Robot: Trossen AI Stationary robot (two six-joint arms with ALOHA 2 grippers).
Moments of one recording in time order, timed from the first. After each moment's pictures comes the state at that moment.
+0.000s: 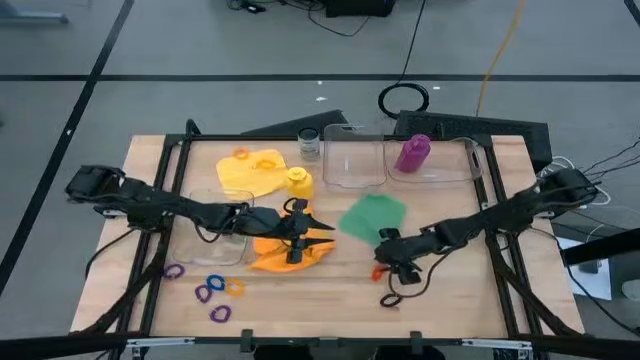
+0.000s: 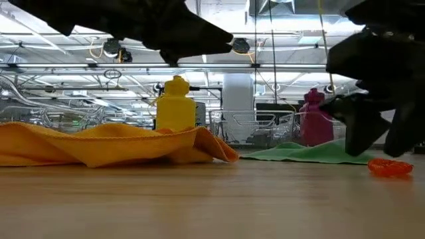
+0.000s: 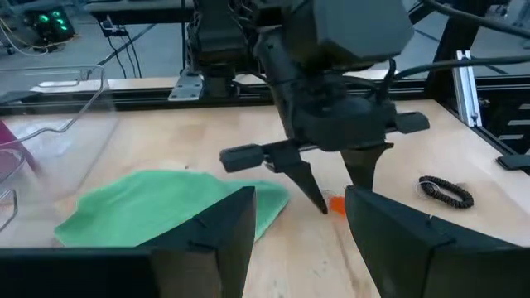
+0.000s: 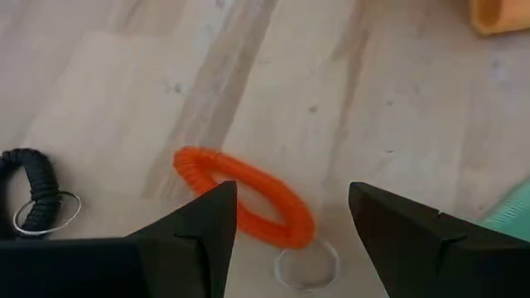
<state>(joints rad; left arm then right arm) -0.22 1.57 0.84 0.44 -0.13 -0.02 0.39 1.57 0.72 0.03 -0.03 0.18</state>
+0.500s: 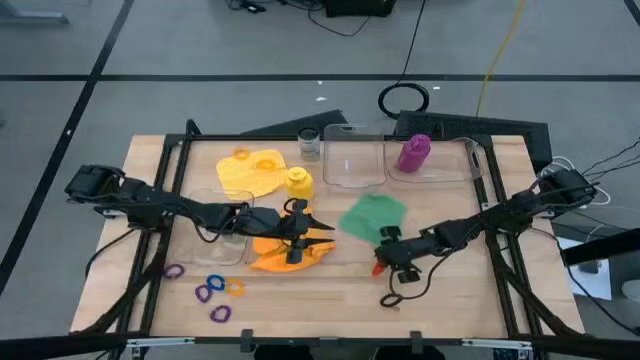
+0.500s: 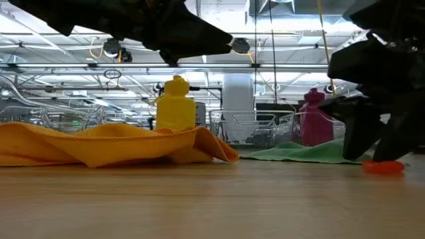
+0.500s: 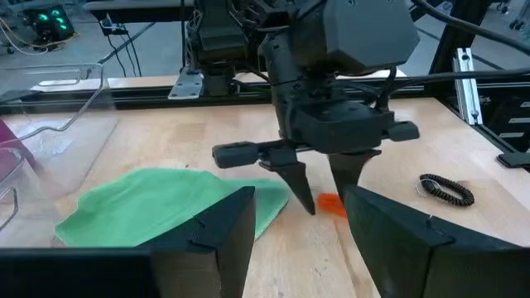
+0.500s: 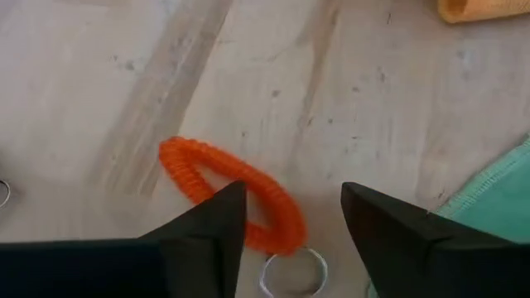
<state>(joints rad) -0.22 1.57 0.84 0.44 -0.13 -0.02 0.40 1.59 0.72 0.00 0.08 0.14</state>
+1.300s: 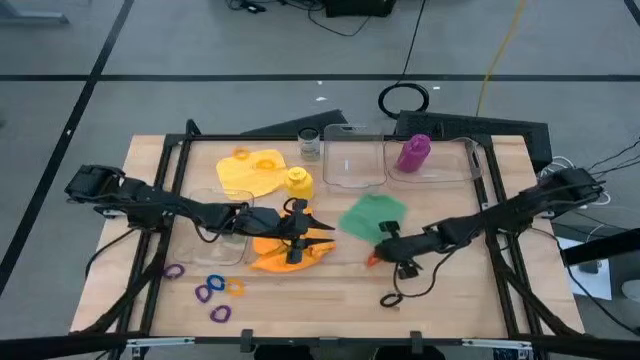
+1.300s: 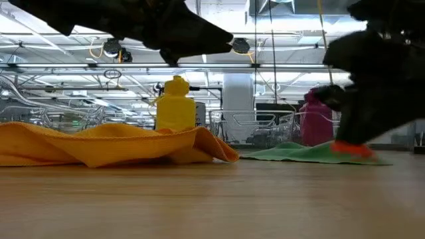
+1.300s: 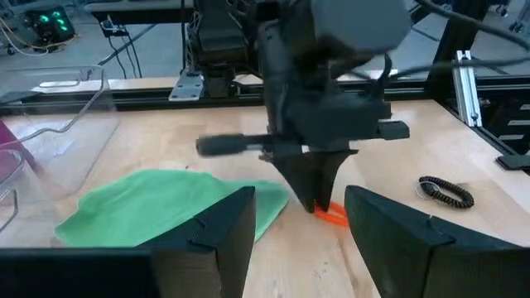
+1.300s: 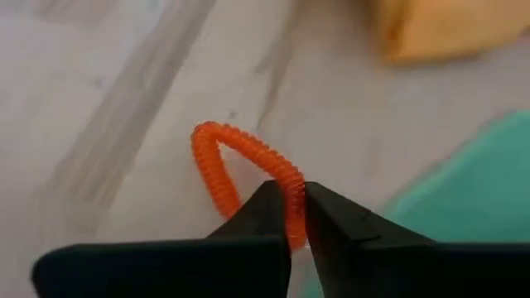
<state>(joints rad) -0.22 1.57 0.84 0.45 -0.13 -0.02 0.38 1.52 0.72 0.00 0.17 0.03</state>
